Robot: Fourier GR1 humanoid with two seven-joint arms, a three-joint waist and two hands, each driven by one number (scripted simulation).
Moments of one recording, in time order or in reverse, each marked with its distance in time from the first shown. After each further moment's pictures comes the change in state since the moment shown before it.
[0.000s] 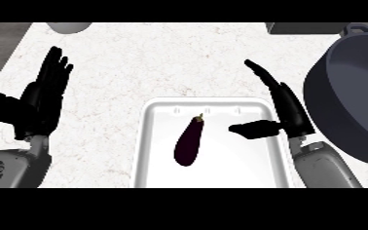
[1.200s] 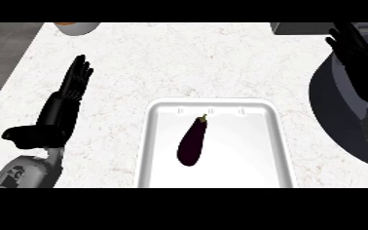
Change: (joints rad) left arm 0.026 0.030 -0.144 0.036 -0.015 -0.086 -0.288; right arm -0.120 -0.198 -0.381 0.226 -0.508 0.218 -0.062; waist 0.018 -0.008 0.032
